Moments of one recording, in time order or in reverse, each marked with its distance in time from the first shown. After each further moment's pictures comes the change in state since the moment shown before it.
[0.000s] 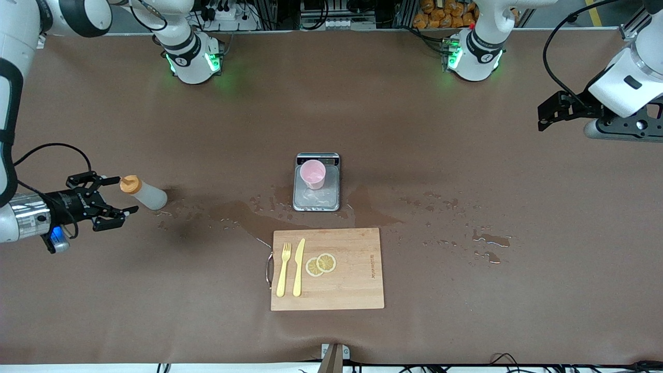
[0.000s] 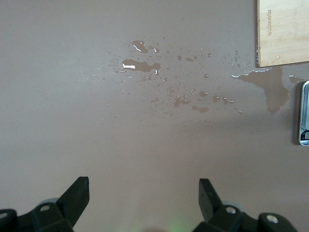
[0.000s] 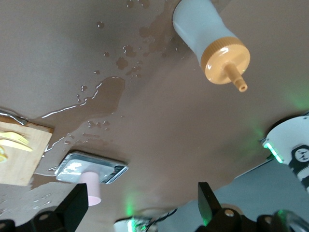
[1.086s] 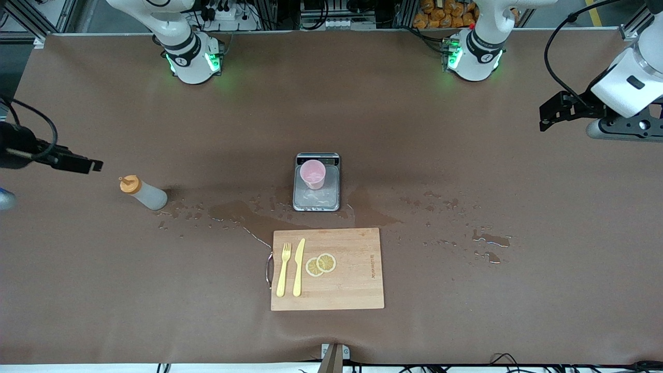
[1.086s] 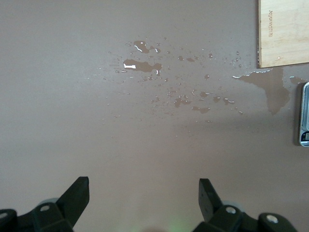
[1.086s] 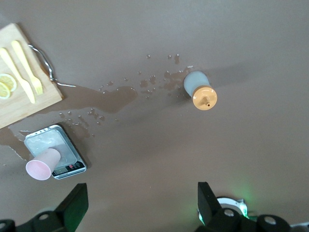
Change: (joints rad) left arm 0.002 0.000 0.004 0.001 0.000 0.000 0.000; right arm 0.130 -0.367 -0.059 -0.074 -0.201 0.049 -0.493
